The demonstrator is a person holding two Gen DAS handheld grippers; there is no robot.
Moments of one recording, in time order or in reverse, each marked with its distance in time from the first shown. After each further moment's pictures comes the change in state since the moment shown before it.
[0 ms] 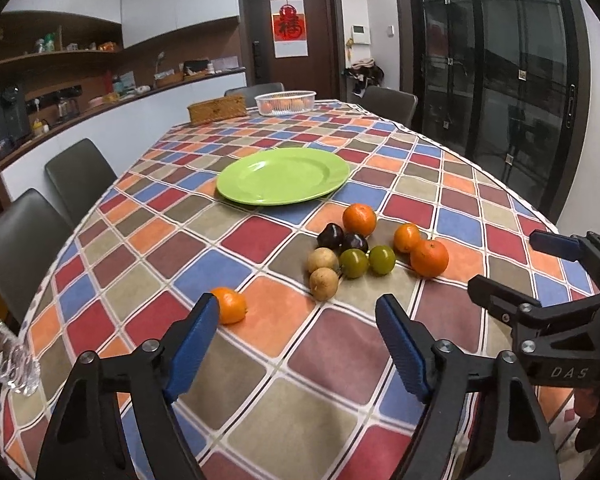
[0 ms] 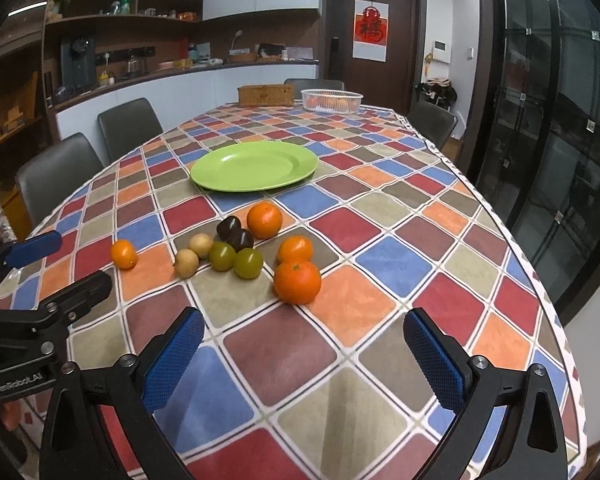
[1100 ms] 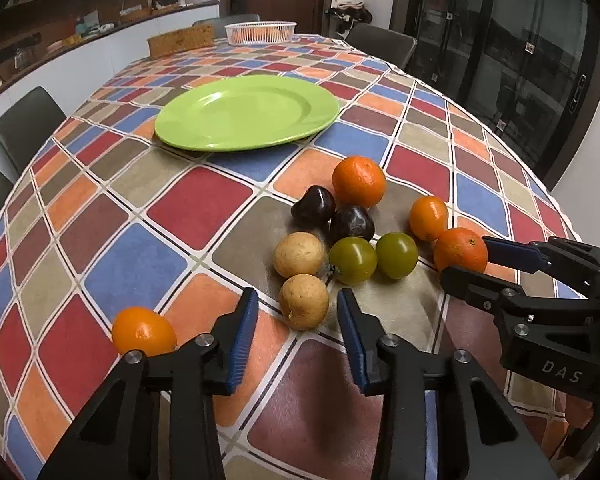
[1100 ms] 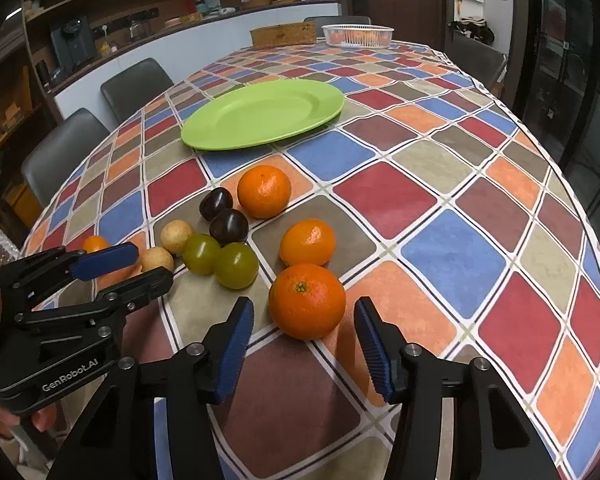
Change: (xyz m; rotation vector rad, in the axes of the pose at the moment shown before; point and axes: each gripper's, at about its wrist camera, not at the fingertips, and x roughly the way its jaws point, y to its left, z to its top) left arm 0.104 -0.001 0.015 -0.030 0.249 -0.131; right arm 0.092 -0.012 0.022 0.029 0.234 0.154
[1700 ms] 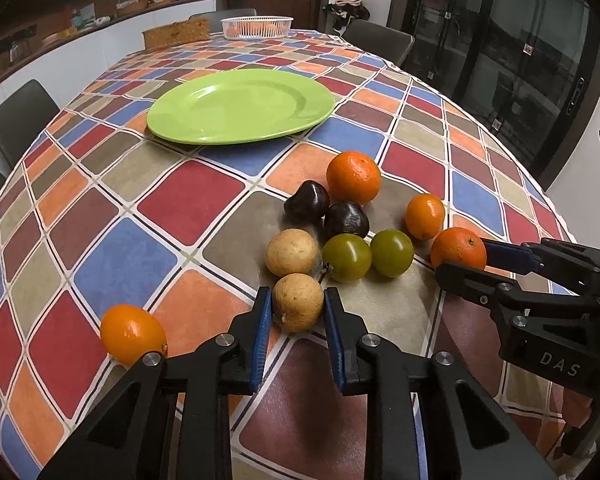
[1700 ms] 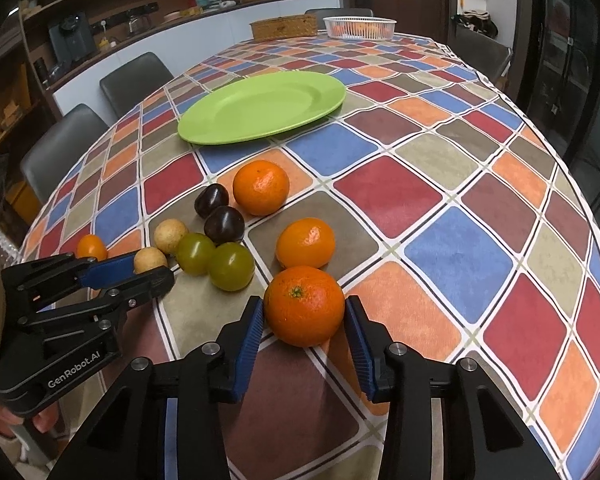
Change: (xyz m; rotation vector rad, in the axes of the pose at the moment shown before) left arm 0.001 -0.002 0.001 -0.008 0.011 -0.025; right arm 0.004 -0.003 0.002 0.009 0.022 0.014
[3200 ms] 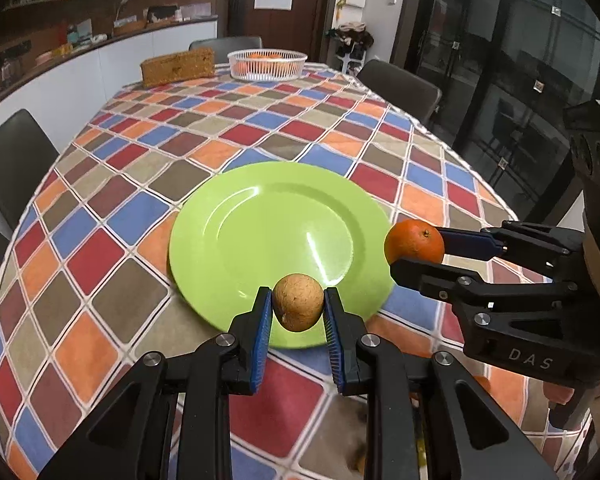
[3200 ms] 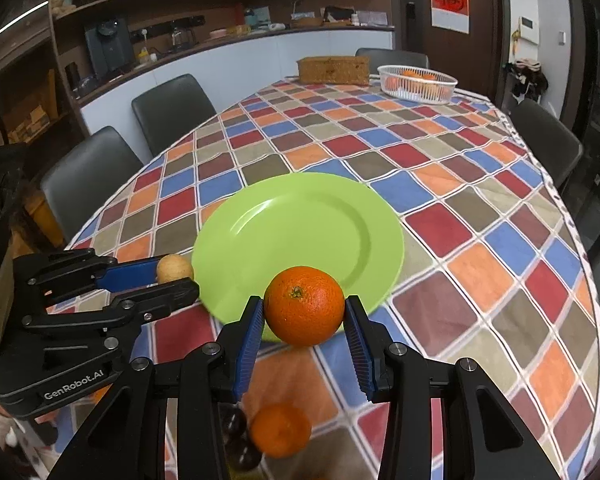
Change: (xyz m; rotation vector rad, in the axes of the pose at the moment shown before) left arm 0.027 0.068 0.146 -0.006 -0.057 -0.026; right arm 0.046 0.019 0.165 -0.146 -0.080 0.104
